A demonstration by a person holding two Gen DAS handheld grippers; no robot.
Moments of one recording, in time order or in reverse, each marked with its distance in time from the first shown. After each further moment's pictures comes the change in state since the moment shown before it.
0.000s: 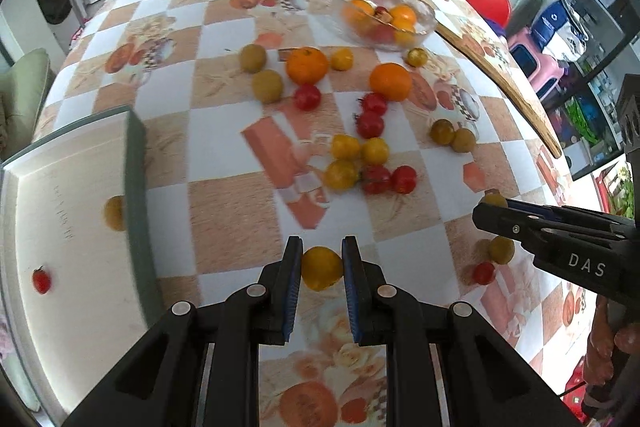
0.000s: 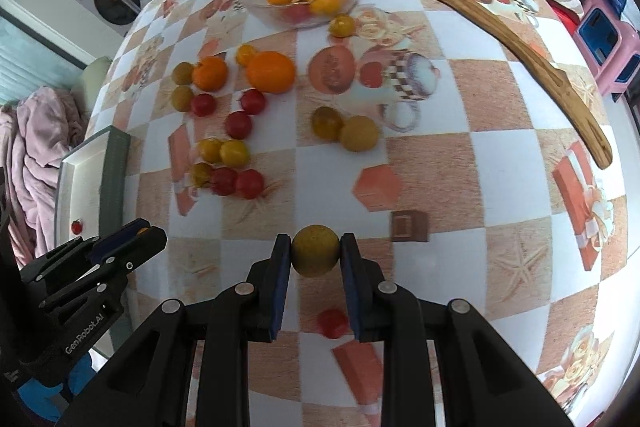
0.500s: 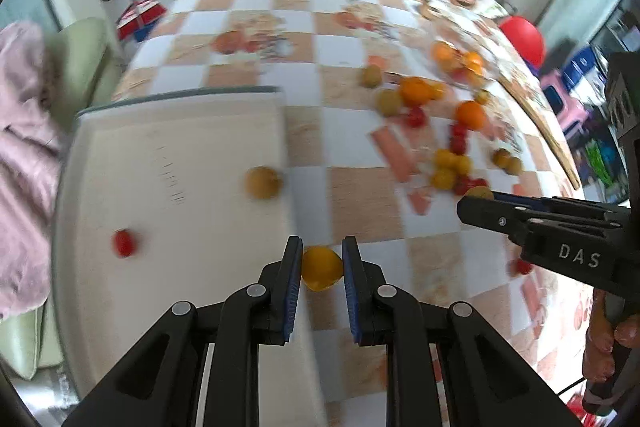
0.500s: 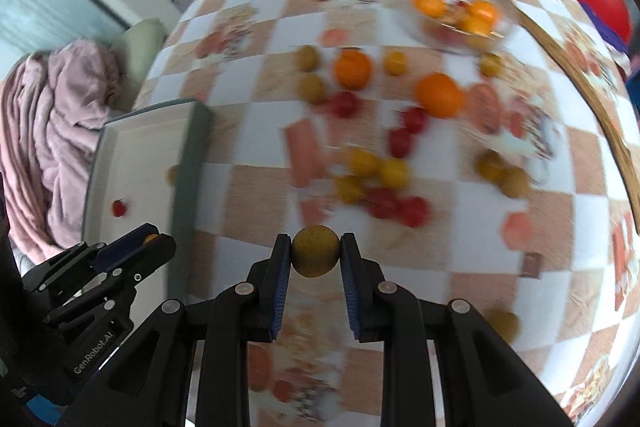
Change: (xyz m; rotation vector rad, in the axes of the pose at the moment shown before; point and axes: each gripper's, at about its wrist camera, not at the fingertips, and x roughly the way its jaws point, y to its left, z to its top) left arm -0.045 0.089 -0.028 -0.141 -0.065 0.072; right arm 0.014 0.119 0.011 -0.184 0.021 0.069
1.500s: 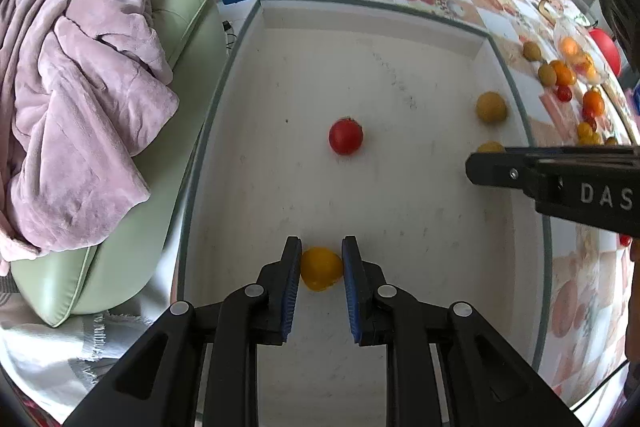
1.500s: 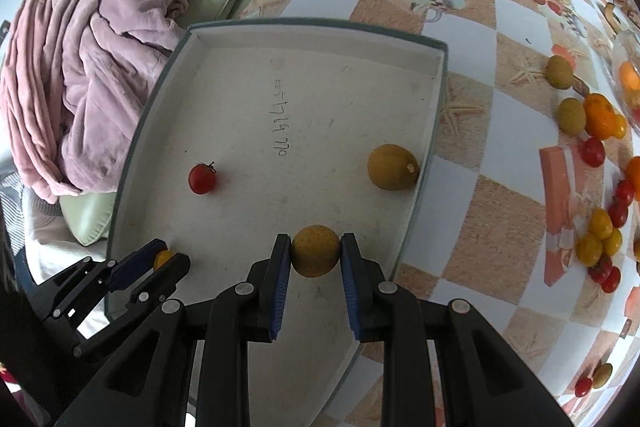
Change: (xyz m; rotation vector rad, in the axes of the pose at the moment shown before) left arm 0.005 0.119 -0.062 -0.118 0.057 0.236; right arm 0.091 0.149 0.008 -0.231 0.139 0.047
